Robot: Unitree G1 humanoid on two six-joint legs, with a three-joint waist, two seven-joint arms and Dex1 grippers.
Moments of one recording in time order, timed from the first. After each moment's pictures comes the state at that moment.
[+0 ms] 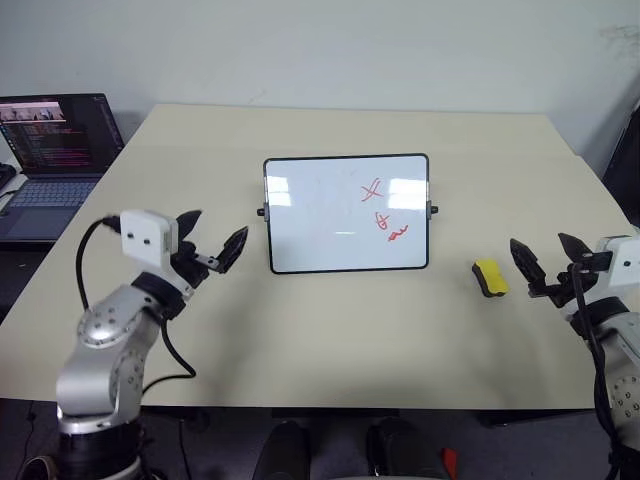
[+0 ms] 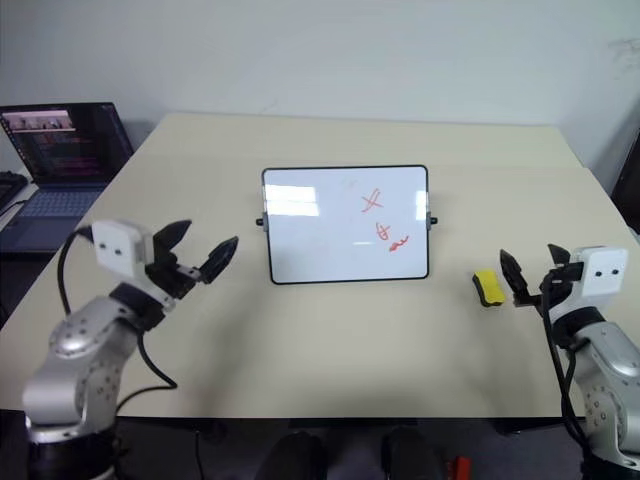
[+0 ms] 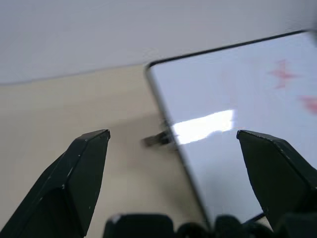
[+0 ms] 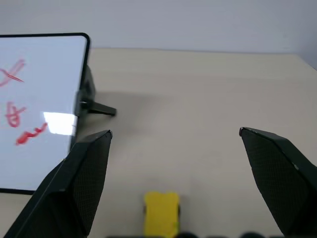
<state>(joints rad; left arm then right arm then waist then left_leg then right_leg) -0.18 0.58 0.29 -0.36 -0.51 0.50 -0.58 0.03 -0.50 -0.42 -0.49 0.56 0.54 0.28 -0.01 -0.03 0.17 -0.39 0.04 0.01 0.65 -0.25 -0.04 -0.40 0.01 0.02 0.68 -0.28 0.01</state>
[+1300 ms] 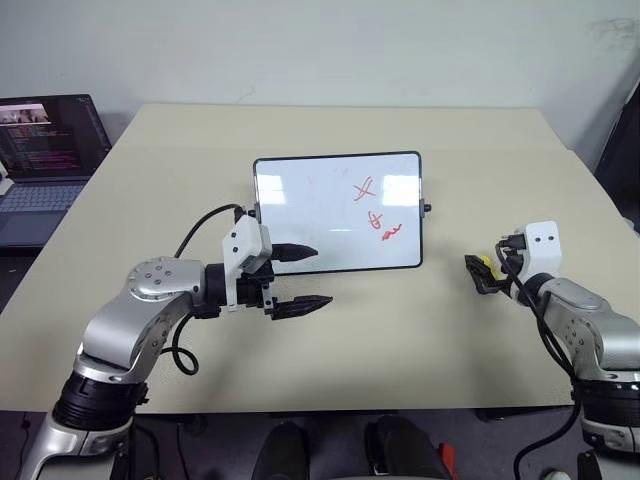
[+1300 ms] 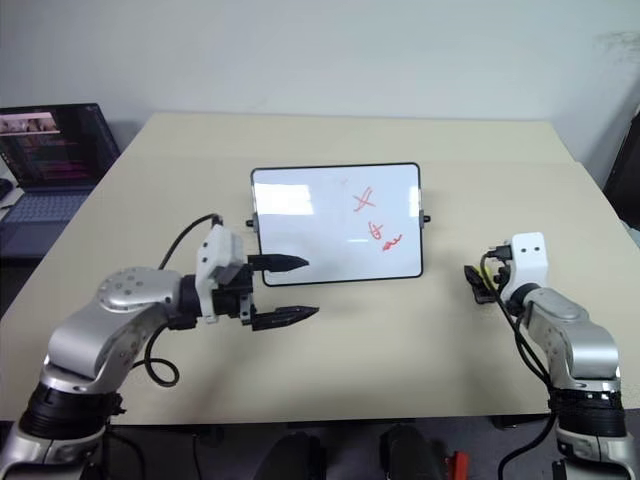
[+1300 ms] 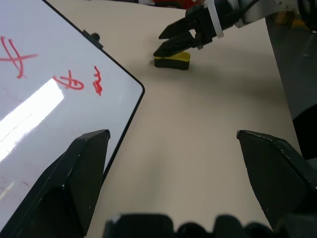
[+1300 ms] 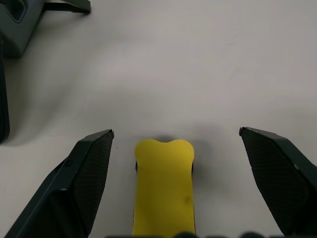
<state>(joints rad) -0.36 0.73 -0.03 -0.34 -0.53 0.54 -1.01 -0.29 -0.54 -0.19 -0.12 0.38 0.80 0.26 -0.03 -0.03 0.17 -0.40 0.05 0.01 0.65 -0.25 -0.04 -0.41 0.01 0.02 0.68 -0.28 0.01</state>
